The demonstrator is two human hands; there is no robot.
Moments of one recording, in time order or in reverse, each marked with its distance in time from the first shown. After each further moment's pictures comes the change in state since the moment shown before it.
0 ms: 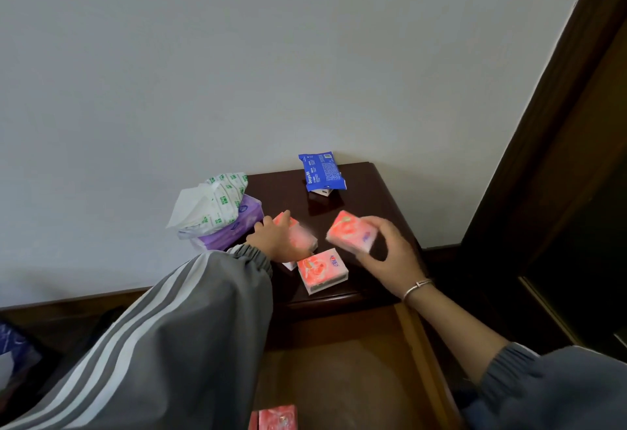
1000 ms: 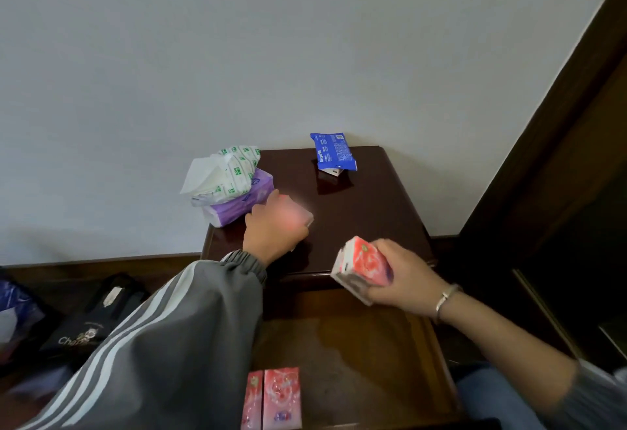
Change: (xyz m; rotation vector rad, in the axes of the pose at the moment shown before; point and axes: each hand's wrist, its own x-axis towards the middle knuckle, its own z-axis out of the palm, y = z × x) left_hand -0.037 -0.028 0.029 -0.489 0.368 -0.025; right_hand -0.046 -0.046 -0.021 -0.266 -0.565 0.140
